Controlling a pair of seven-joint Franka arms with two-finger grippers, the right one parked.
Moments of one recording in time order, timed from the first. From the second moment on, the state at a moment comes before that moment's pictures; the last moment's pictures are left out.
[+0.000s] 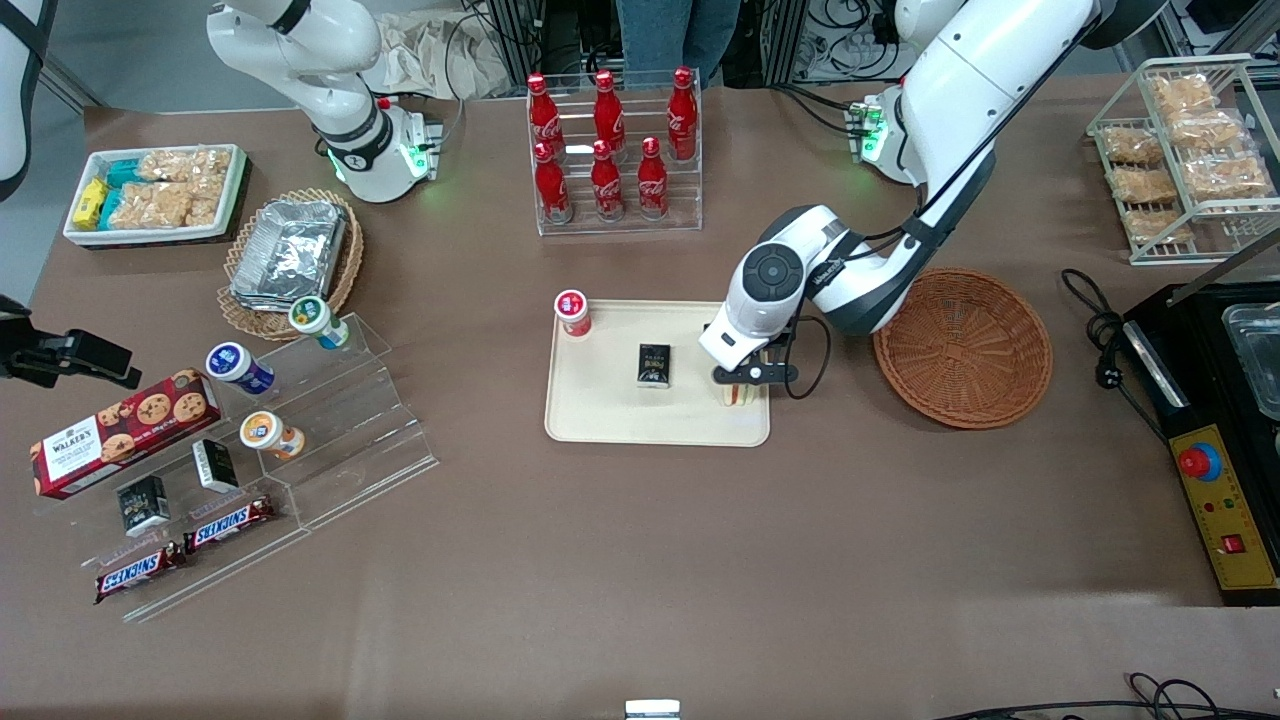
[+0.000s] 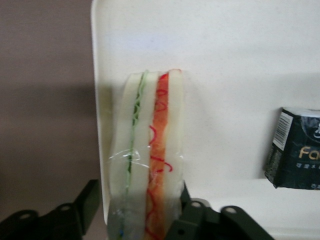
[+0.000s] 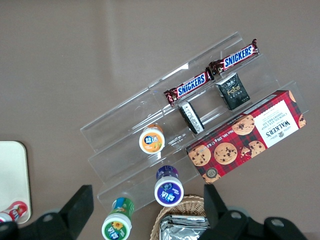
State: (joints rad) arm -0.08 0.52 -0.62 -2.02 0.29 2.29 -0.88
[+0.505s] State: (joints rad) arm -0.07 0.46 -0.67 -1.54 0.29 1.69 -0.84
